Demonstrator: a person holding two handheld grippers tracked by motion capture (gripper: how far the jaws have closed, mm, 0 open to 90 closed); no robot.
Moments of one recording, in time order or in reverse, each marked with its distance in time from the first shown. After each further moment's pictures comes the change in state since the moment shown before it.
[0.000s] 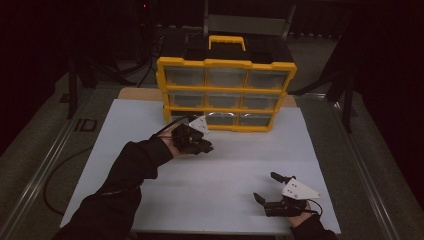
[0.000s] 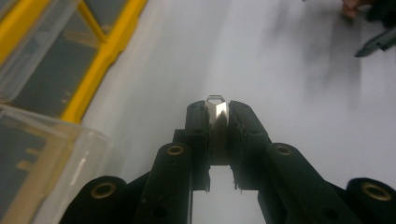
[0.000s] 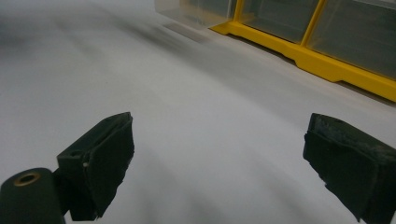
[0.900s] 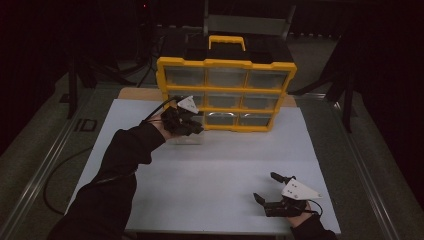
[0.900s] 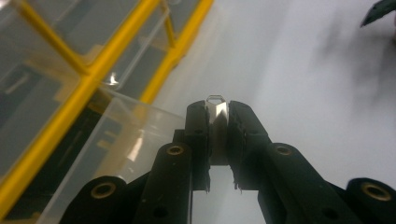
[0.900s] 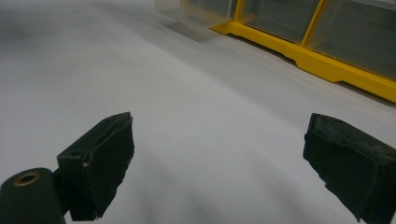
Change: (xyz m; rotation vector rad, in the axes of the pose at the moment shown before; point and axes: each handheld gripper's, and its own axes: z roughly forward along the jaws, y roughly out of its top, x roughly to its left) left arm 0.040 0.002 -0.031 -0.028 0.123 -0.090; right arm 0.000 0.000 0.000 -0.002 0.002 -0.005
